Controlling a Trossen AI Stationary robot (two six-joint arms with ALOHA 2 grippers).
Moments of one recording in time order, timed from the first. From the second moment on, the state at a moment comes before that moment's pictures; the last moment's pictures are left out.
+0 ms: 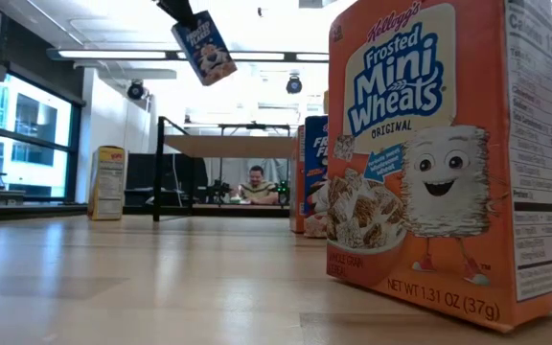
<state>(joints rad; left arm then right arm) 0.46 1.33 1.71 -1.10 -0.36 0.33 0.28 1.41 1.23 -1.00 0.95 0.73</state>
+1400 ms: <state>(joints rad) 0.69 1.56 1.71 -1.21 -0.15 0.68 0.28 1.41 1.23 -1.00 0.91 0.81</state>
